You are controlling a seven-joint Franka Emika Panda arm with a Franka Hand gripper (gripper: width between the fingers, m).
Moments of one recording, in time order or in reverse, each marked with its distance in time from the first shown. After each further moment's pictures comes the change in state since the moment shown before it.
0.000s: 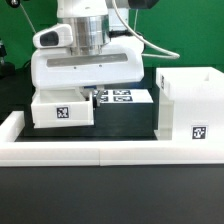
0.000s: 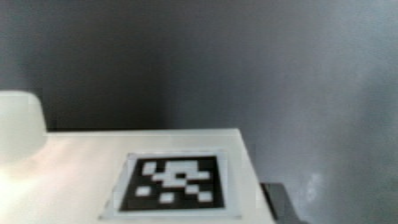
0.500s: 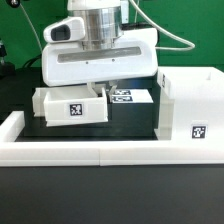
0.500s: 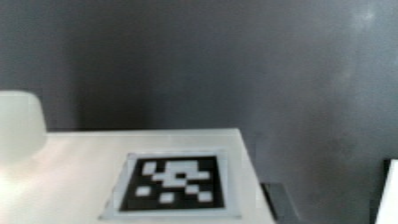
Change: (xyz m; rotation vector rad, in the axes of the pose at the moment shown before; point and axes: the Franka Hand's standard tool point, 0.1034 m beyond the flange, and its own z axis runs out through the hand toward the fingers) arm 0.012 -0.020 -0.004 0.009 -0.004 -0.016
